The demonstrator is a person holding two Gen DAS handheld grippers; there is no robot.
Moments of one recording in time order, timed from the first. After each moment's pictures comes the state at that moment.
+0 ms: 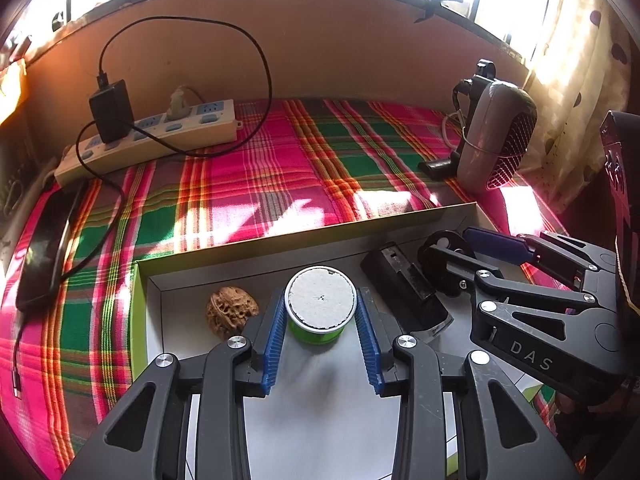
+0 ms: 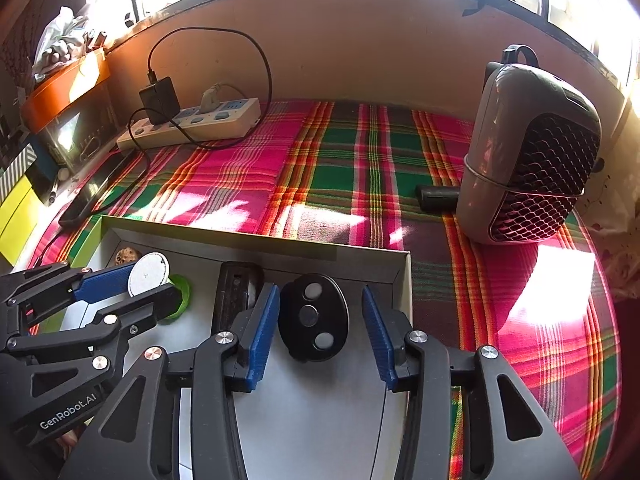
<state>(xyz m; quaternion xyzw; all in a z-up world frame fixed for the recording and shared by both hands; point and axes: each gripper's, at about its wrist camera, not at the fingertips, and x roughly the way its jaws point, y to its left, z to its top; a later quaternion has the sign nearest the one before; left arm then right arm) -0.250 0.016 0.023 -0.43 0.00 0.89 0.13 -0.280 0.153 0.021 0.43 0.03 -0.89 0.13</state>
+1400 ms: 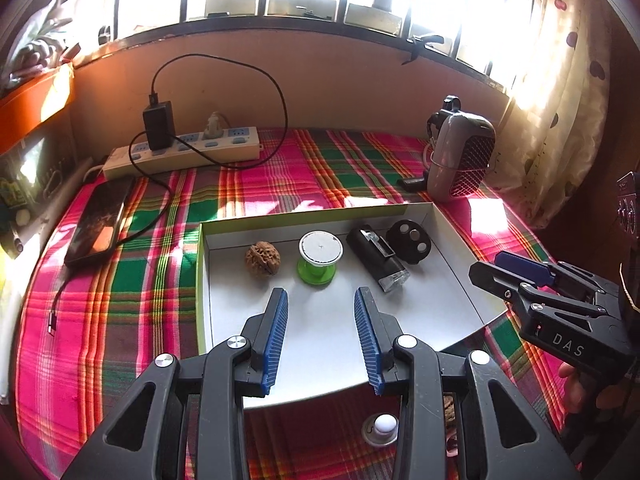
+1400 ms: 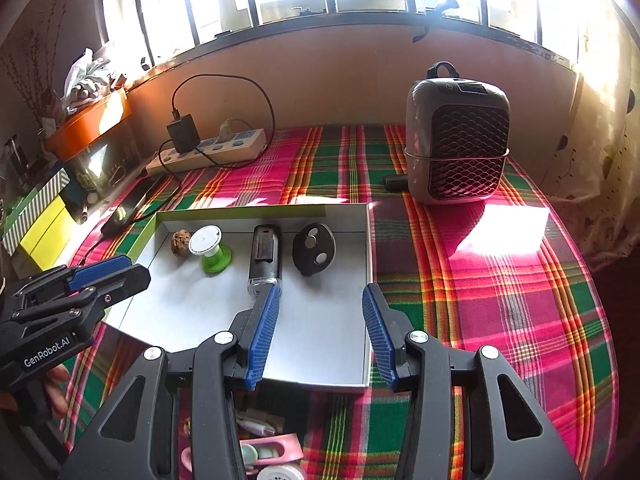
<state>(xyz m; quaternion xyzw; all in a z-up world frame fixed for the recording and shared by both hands) -0.167 -0.006 0.055 -0.38 -0.03 0.92 0.12 -0.188 0.181 0.051 0.38 -0.02 -0.92 0.12</state>
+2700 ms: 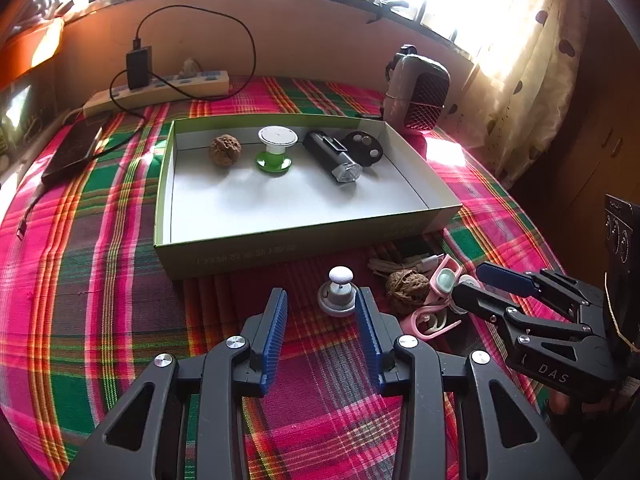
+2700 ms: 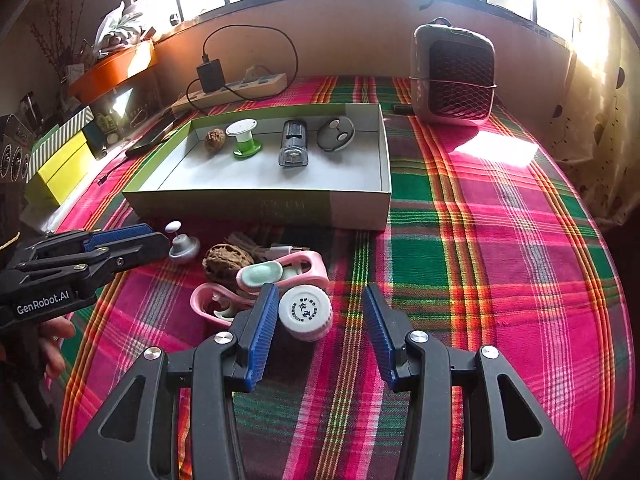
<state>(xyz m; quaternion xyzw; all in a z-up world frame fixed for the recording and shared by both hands) -0.105 -0.002 0.015 -0.42 -0.04 0.89 0.18 -0.100 0.179 0.011 0.42 0.01 -0.90 0.13</state>
